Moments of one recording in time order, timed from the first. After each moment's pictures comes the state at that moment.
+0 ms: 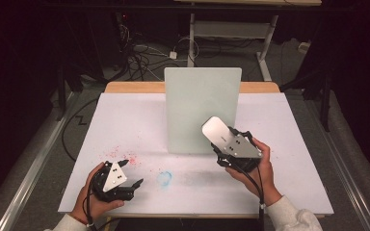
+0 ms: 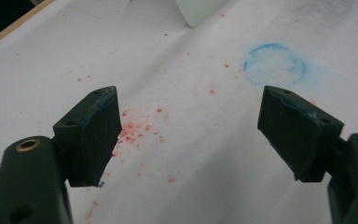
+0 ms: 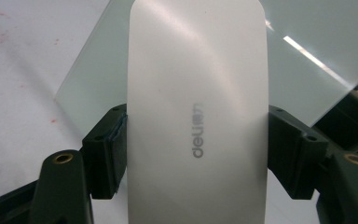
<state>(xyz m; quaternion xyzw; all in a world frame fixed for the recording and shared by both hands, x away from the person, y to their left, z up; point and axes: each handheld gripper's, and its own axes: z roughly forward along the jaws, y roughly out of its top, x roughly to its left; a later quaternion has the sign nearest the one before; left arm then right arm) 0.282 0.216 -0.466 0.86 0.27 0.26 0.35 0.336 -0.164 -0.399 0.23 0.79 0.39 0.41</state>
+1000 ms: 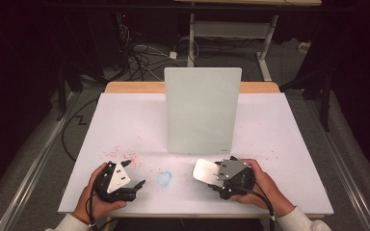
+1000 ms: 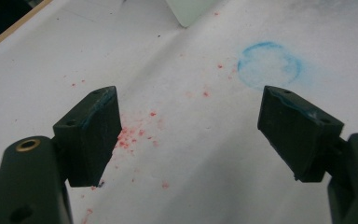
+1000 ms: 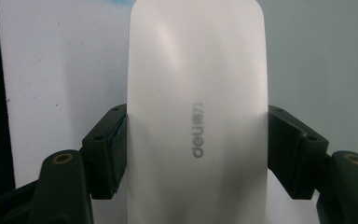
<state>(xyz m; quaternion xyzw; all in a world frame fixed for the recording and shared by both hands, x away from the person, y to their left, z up) 0.282 0.208 -0.467 0.86 0.26 0.27 0.34 0.313 -0.160 -0.432 0.09 0.93 0.29 0.20</state>
